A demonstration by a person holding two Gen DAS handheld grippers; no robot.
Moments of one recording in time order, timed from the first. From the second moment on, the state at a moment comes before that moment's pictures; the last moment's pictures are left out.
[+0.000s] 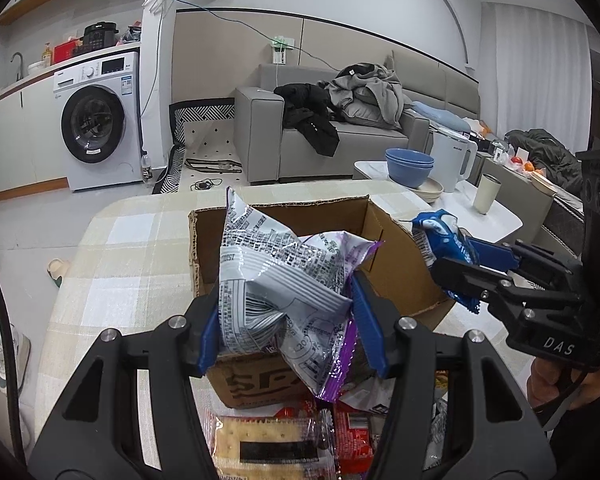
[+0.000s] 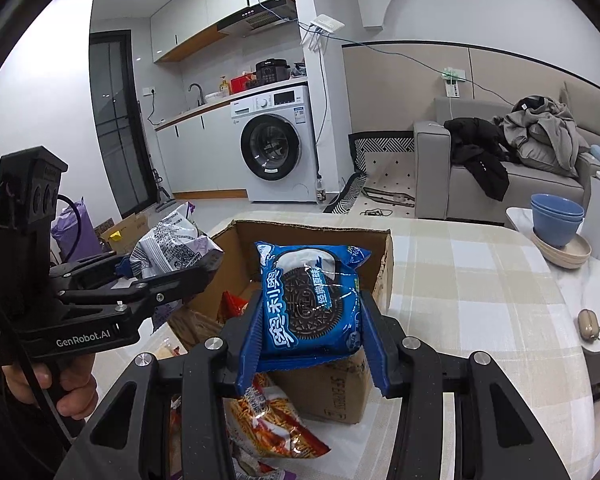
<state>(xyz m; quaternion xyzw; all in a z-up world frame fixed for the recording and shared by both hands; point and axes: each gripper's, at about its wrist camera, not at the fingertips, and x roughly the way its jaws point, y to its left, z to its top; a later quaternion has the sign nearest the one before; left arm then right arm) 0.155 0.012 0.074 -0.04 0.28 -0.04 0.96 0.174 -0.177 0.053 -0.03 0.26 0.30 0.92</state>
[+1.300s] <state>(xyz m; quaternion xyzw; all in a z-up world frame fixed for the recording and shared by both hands) 0.194 -0.005 0.035 0.01 0.35 -0.01 0.94 0.201 -0.151 0.035 -0.10 0.29 0.35 0.88</state>
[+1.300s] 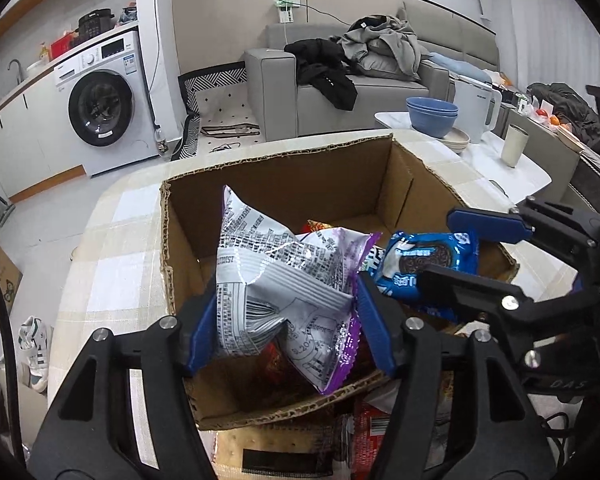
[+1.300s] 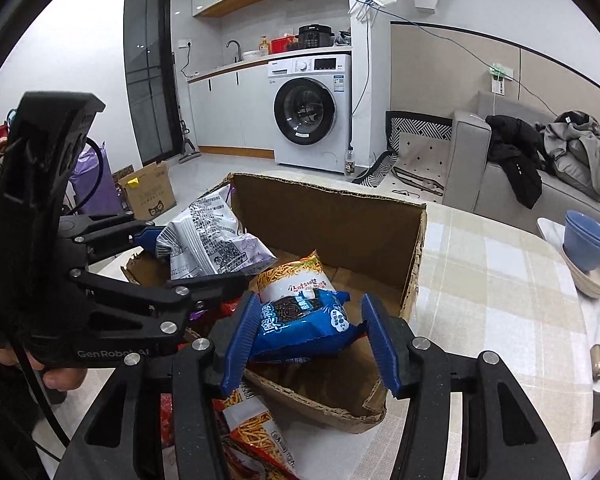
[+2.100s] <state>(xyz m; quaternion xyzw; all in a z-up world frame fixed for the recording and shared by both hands) 0.097 0.016 0.081 -0.02 0.29 0.00 0.96 0.146 -0.206 0.046 -0.05 0.28 0.34 0.90</state>
